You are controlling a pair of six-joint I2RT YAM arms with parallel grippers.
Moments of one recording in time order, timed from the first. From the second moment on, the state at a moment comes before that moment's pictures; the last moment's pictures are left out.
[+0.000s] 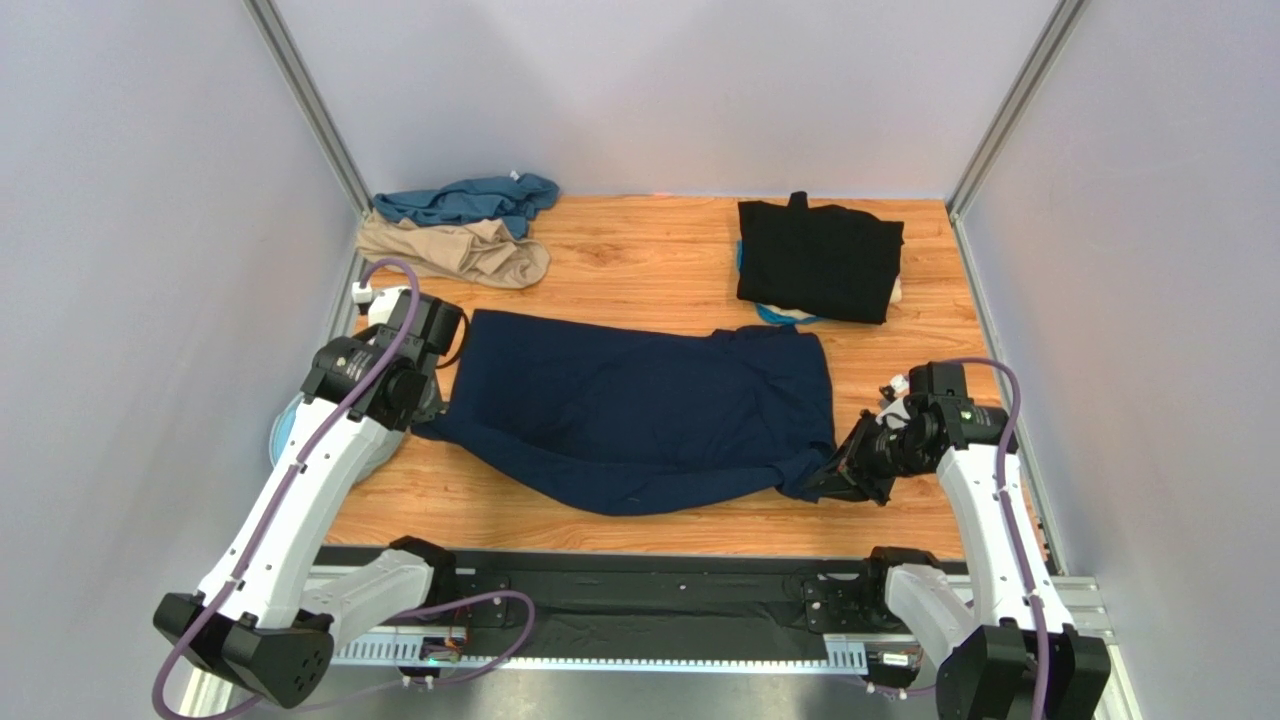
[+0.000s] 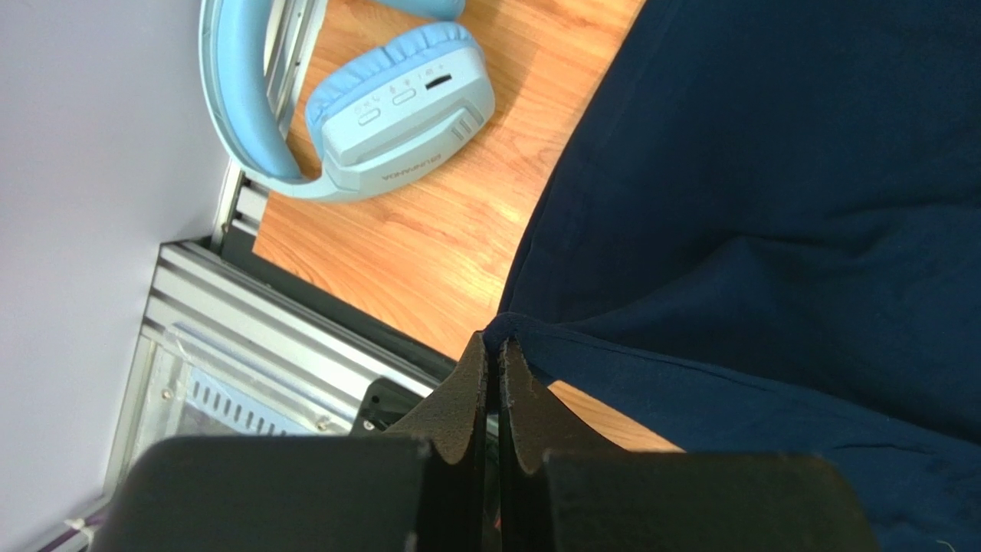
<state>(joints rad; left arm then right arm) -0.35 1.04 1.23 -1.33 -0.57 -0.57 -0.09 0.92 0.73 -1.17 -0.59 0.53</state>
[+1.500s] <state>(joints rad) -0.35 1.62 1.39 -0.82 -0.11 -0.33 -0.07 1.93 1.50 -0.77 -0.31 0.45</state>
